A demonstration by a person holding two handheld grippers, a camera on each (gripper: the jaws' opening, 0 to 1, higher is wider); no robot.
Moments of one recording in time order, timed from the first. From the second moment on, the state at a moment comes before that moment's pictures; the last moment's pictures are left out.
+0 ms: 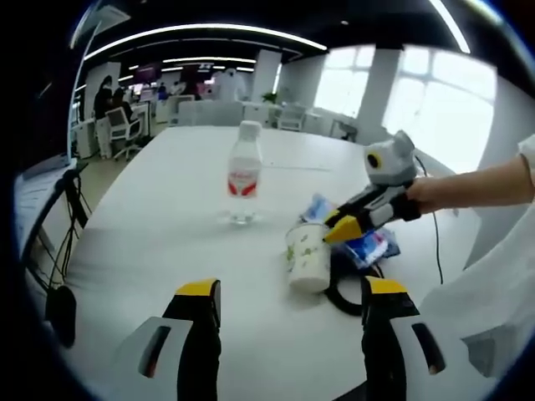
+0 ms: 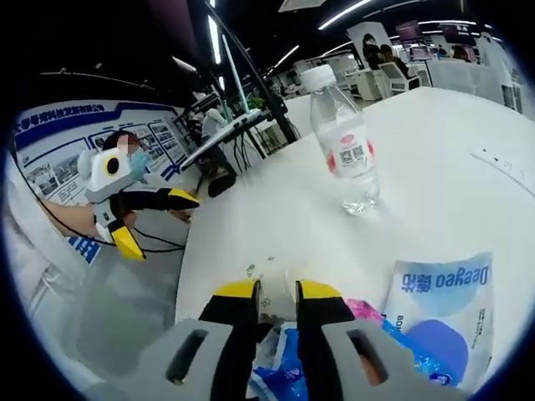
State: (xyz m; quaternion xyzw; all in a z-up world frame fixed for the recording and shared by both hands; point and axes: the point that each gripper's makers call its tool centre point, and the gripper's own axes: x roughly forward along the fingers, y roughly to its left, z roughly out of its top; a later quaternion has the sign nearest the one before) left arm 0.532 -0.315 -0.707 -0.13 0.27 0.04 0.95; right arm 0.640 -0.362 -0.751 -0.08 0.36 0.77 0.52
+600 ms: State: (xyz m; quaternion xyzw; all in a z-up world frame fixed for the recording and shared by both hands) left arm 0.525 -0.312 -0.709 -0.14 0.27 0.06 0.95; right arm 0.628 -0.358 -0.721 -0.15 0.26 0.81 0.50
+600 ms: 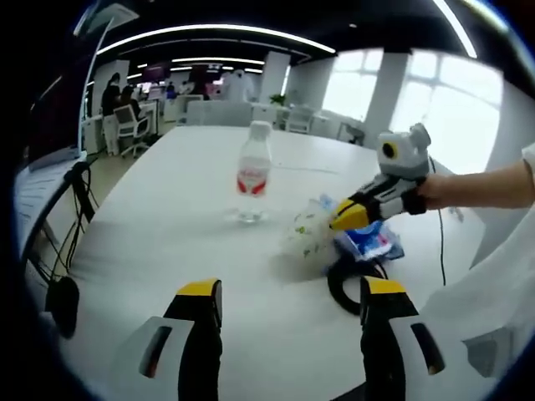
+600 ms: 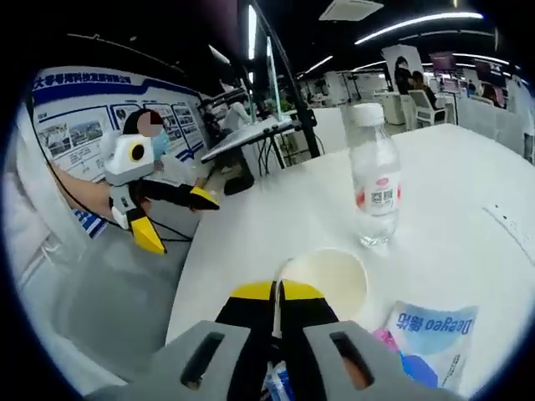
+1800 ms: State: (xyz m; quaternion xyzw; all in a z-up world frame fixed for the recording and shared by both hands) left arm 0.520 -0.312 -0.715 -0.16 0.26 0.07 0.95; right arm 0.711 -0.337 -0.707 -0.27 0.23 0.75 0.55
